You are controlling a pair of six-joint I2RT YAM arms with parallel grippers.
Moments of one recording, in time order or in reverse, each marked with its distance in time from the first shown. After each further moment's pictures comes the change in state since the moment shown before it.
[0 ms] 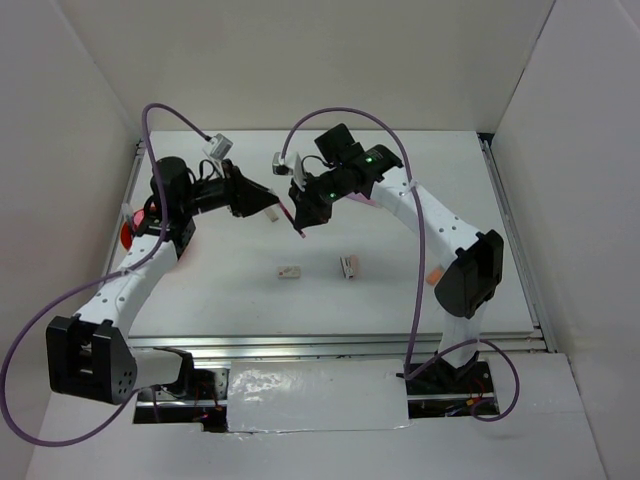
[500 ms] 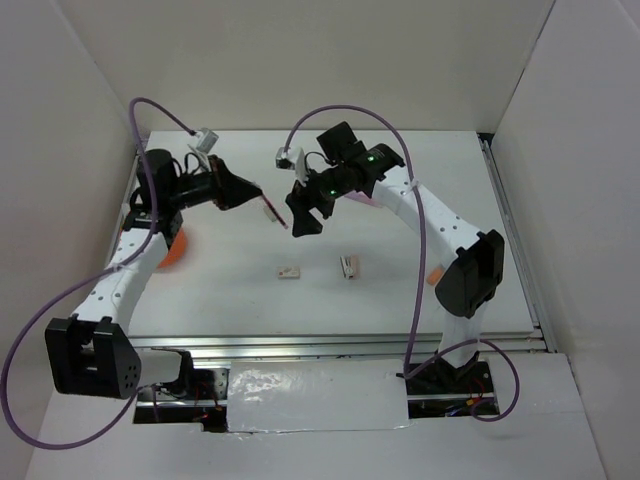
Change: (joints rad) left arm 0.071 0.020 0.052 -0.104 0.020 0.053; right arm -0.012 0.000 0.001 0.018 0.053 0.085
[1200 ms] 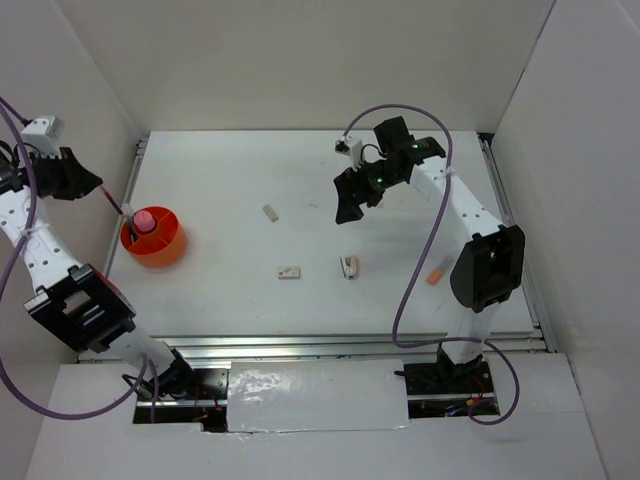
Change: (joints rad) left arm 0.830 0.317 0.686 -0.962 -0.050 0.838; right arm -0.294 -0.033 -0.135 -0.050 -0.037 0.046
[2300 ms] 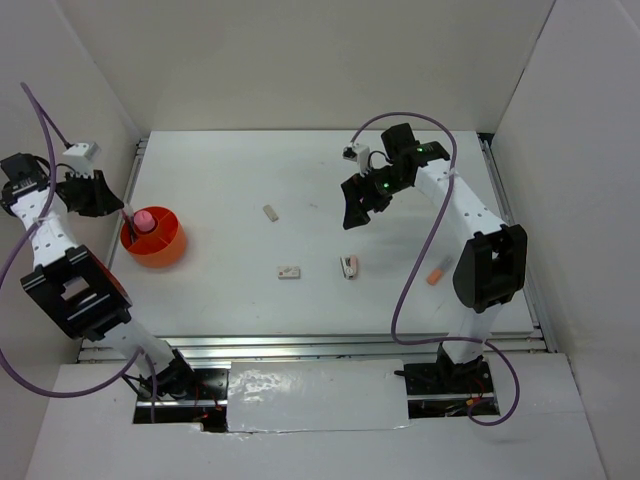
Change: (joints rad) left arm -0.040 0.108 -0.138 0.035 -0.125 0.133; right arm -0.048 -0.011 -0.076 -0.012 -0.003 -0.016
